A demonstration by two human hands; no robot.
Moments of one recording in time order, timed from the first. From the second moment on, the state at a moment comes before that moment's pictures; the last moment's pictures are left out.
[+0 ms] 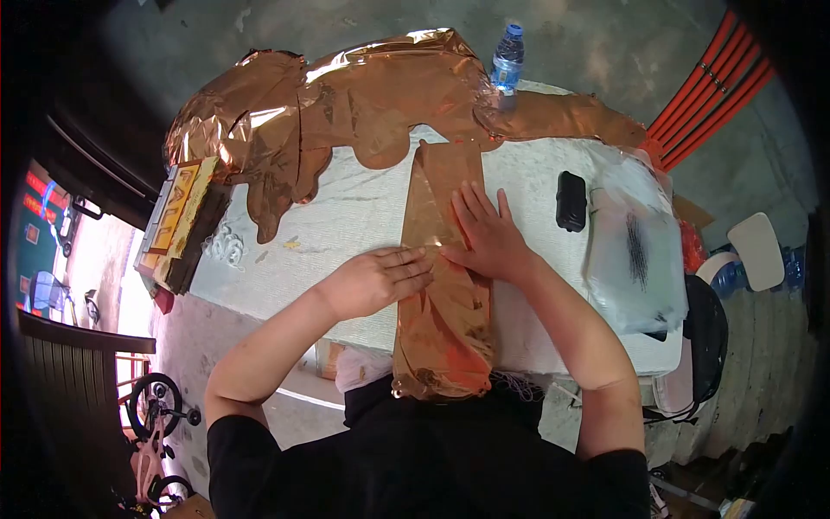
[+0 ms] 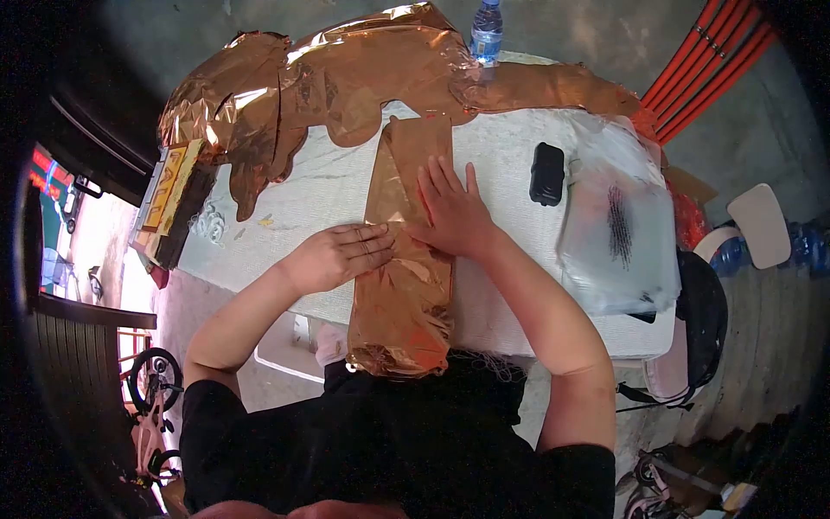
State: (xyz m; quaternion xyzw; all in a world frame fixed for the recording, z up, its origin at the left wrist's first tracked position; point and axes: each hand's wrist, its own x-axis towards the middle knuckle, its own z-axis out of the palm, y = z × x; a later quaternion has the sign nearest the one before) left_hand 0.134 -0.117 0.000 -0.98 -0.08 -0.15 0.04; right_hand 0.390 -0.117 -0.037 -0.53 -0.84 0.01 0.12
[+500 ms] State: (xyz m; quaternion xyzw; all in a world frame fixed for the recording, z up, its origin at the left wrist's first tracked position) left_hand 0.134 -0.112 -0.004 -0.94 -0.17 -0.21 -0.19; right_hand 0.412 -0.178 -0.006 -0.36 -0.89 0.13 0.26
